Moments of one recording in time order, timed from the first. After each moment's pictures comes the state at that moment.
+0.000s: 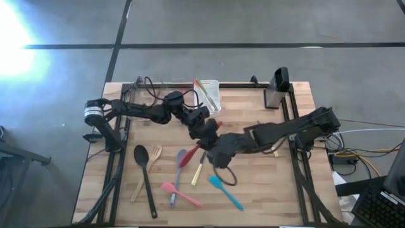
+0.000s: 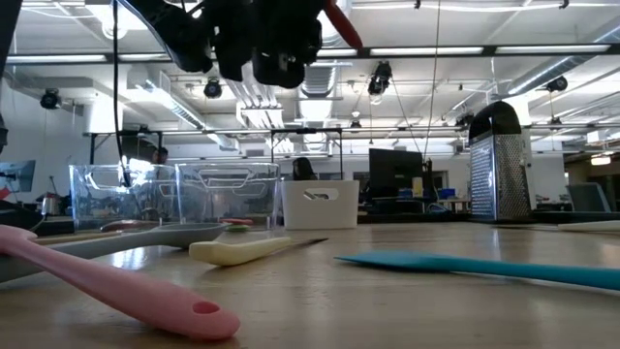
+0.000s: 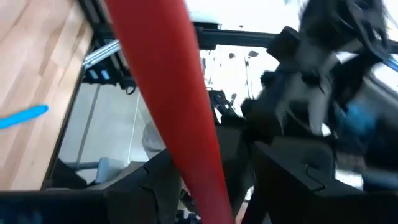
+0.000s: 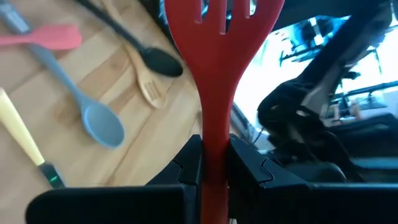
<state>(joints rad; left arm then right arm) 0.23 1.65 1.01 0.84 0.99 -1.71 0.29 1.71 1.64 -0.53 0.40 -0.75</state>
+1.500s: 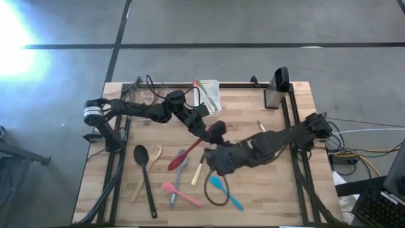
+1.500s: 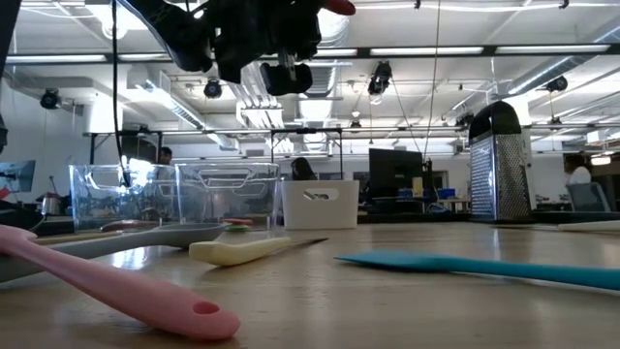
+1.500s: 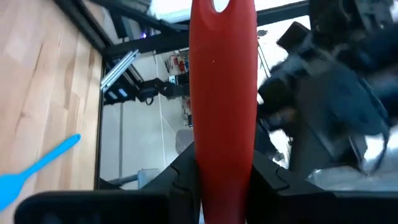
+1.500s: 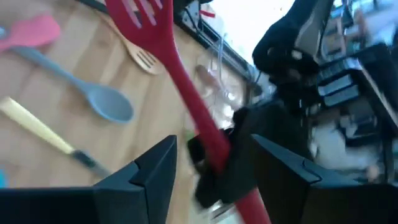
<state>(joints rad) 0.24 1.64 1.01 0.77 1.03 -1.39 0.40 1.81 1.91 -0.94 0.68 -0.28</state>
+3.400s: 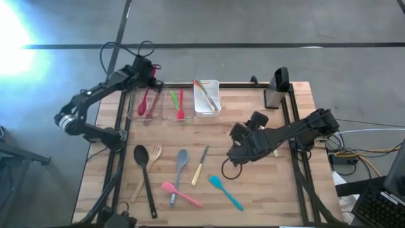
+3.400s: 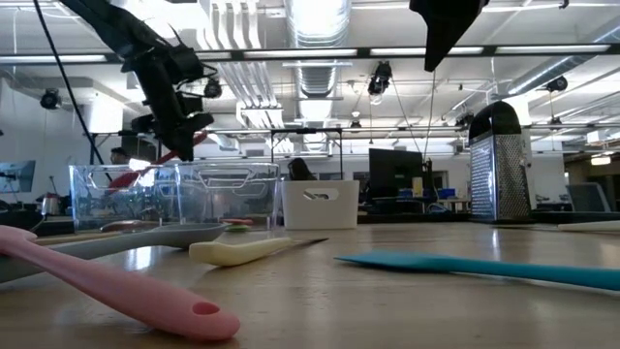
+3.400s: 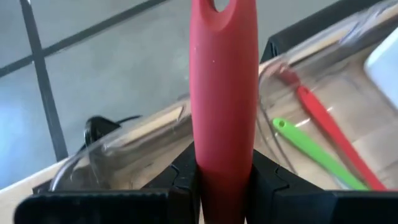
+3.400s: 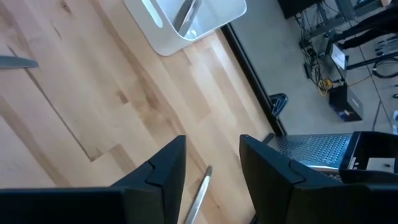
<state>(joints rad) 0.97 1.31 1.01 -0.57 -0.19 -0.06 0.33 1.72 1.60 -1.57 0.79 0.88</state>
